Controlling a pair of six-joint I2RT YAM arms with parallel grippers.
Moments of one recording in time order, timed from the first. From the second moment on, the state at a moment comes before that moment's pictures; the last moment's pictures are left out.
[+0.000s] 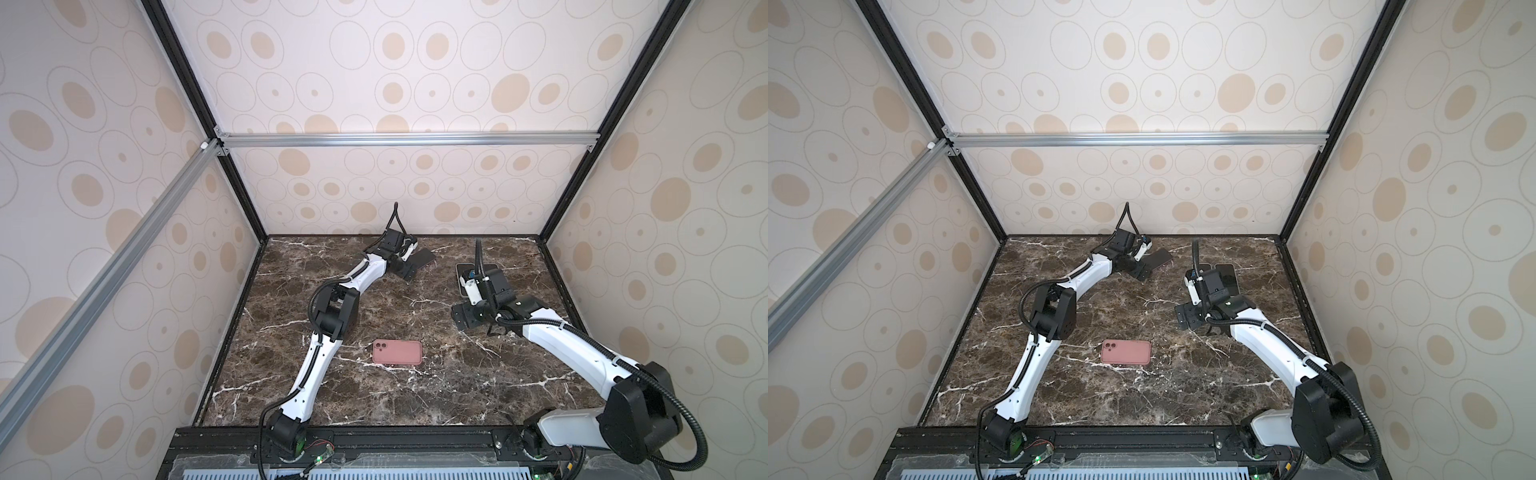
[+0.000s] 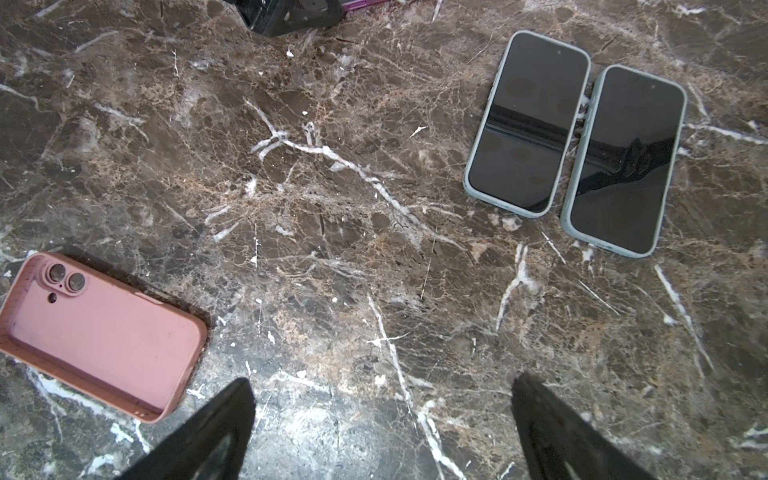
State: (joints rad) left arm -0.46 2.65 2.33 -0.56 0.09 0.22; right arm 0.43 1.34 0.96 -0.58 0.06 0.06
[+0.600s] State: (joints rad) left arm -0.48 2.68 2.40 -0.60 0.11 0.25; right arm 0.43 1.31 0.96 -0.58 0.08 0.05
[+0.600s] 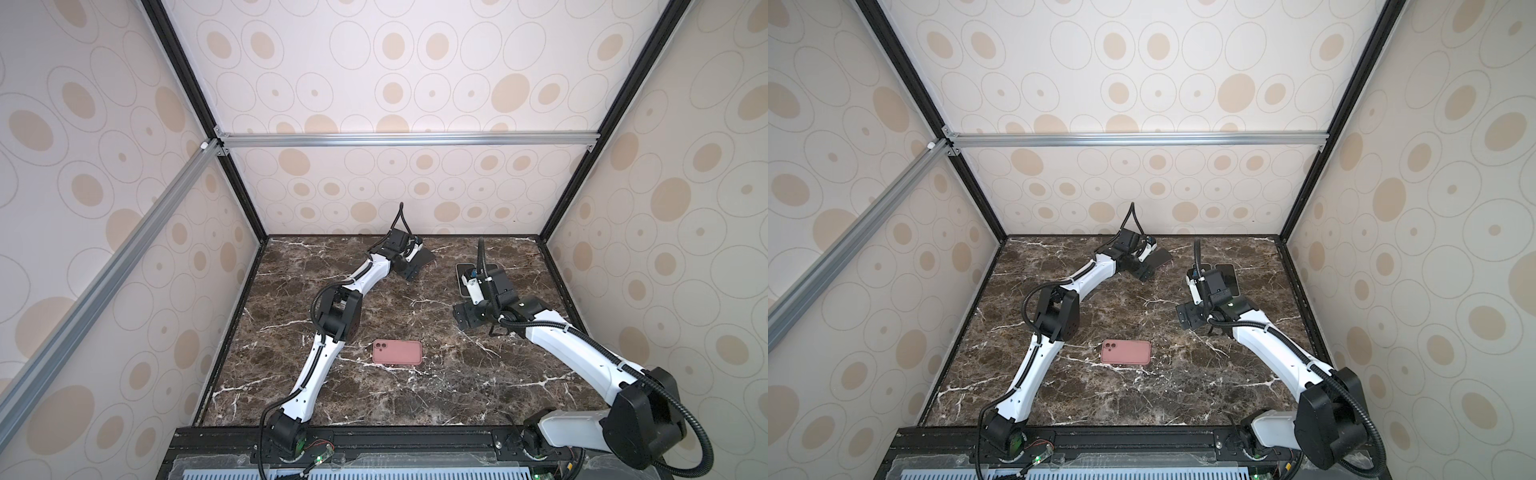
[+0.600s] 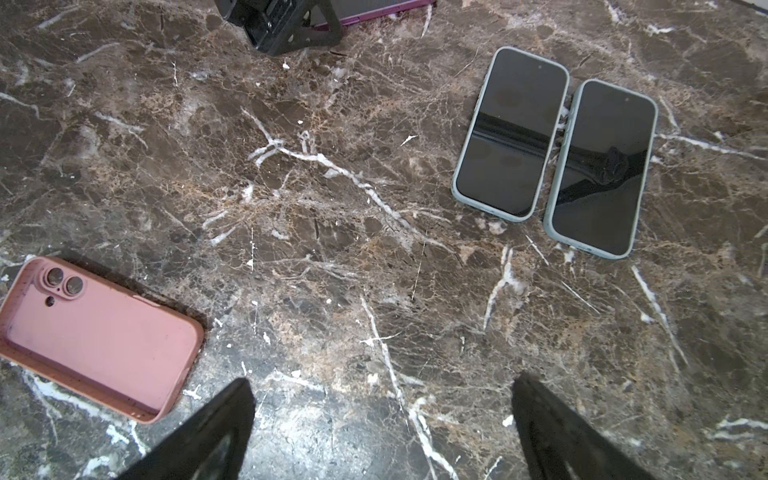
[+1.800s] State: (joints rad) left arm -0.45 2.46 2.05 -0.61 0.20 0.16; right arm 0.43 1.32 0.96 -0.58 0.07 0.05
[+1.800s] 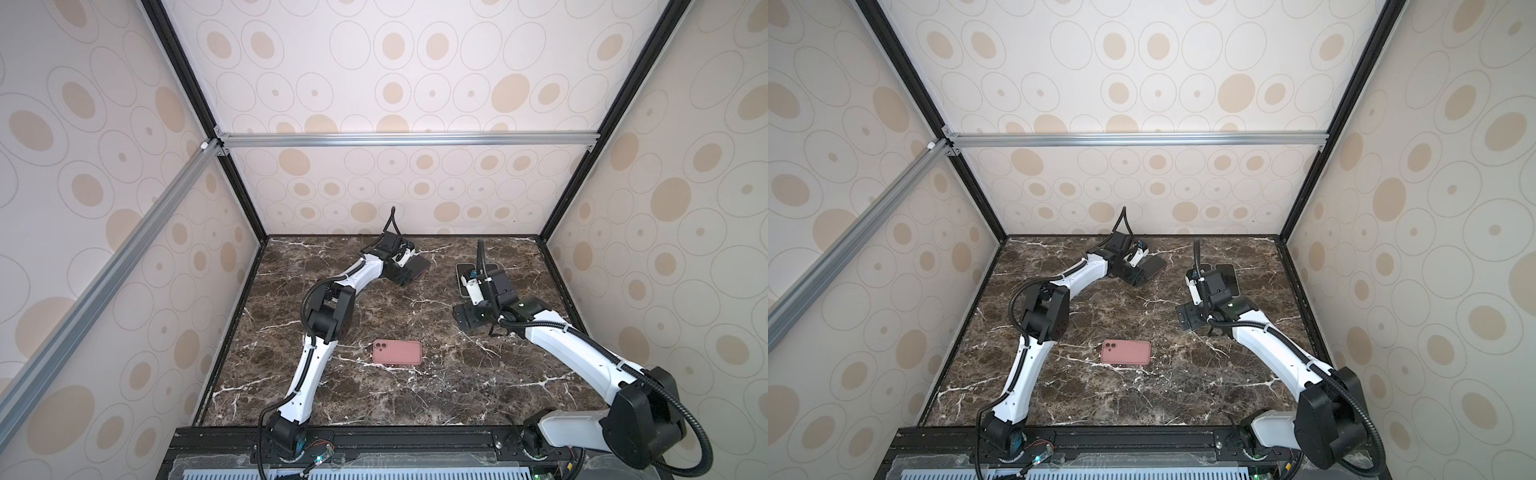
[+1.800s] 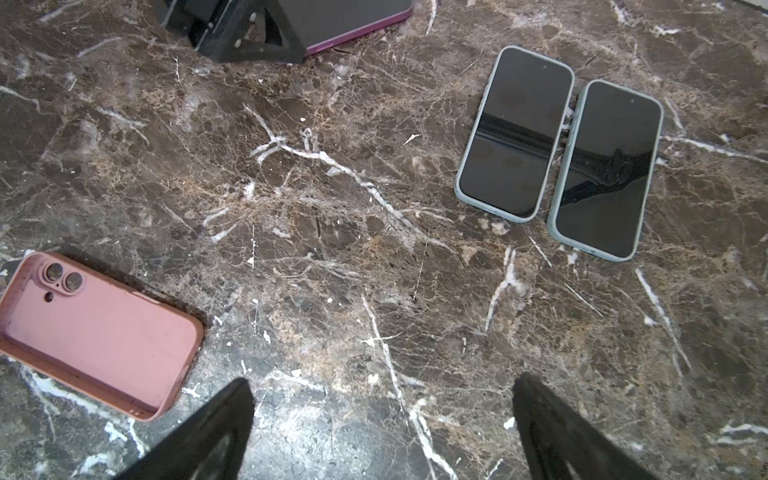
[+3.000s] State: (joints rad) left arm -0.50 1.81 1.16 -0.29 0.34 -0.06; right arm 0.40 1.56 0.96 -0.32 -0.32 0.40
